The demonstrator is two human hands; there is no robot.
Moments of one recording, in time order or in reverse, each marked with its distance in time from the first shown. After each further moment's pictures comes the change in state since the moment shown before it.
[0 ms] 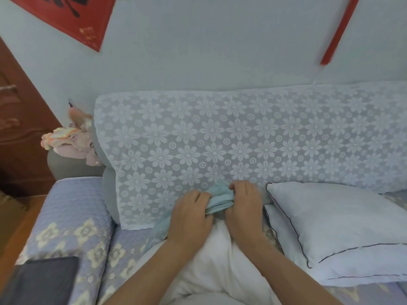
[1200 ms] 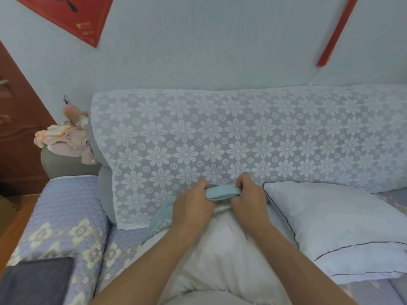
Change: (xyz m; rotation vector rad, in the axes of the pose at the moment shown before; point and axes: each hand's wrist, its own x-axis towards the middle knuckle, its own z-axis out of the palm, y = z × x) left_hand 0.030 0.015 -0.007 -0.097 -0.136 -0.350; right_hand 0.023 -0.006 -0.026 0.155 -0.276 0.223
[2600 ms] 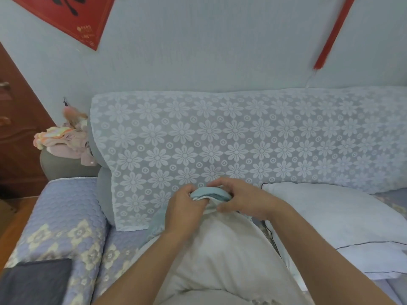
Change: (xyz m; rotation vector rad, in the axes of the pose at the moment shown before) left_hand -0.012 -0.004 -0.011 -0.385 0.018 -0.211; right_hand 0.018 -0.026 -0.042 0.326 -0.825 0.096
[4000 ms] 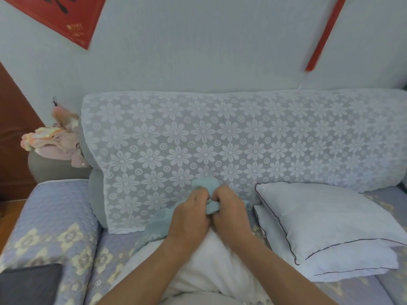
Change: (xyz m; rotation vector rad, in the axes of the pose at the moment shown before) left_hand -0.012 -0.004 0.020 0.372 -0.022 0.506; right_hand 0.020 0.048 0.070 -0.400 0.825 -0.329
